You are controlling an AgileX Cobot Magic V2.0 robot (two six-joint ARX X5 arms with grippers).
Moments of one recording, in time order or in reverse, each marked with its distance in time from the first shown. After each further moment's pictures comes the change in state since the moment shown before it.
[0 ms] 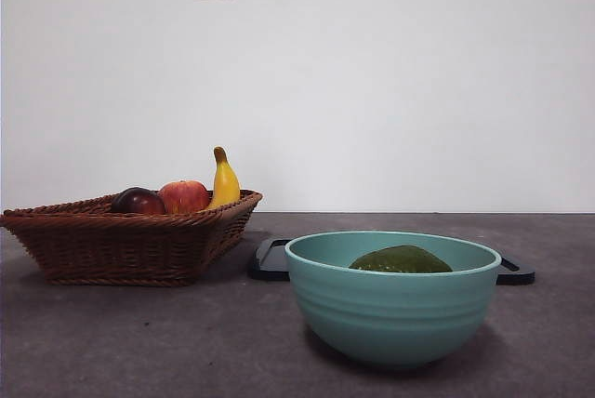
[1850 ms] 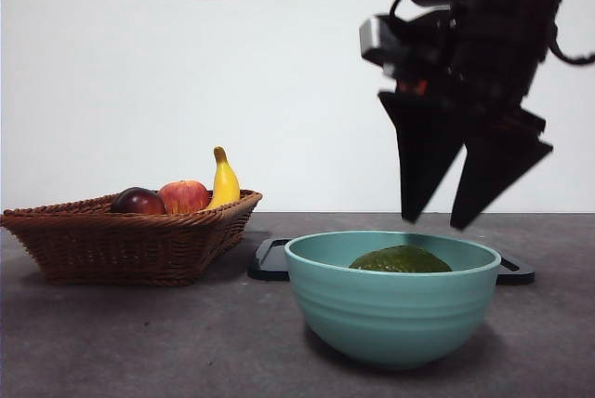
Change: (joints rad) left arm 0.036 -0.355 -0.371 -0.223 0.326 0.035; right arm 0.168 0.731 -0.068 0.437 0.212 -0.005
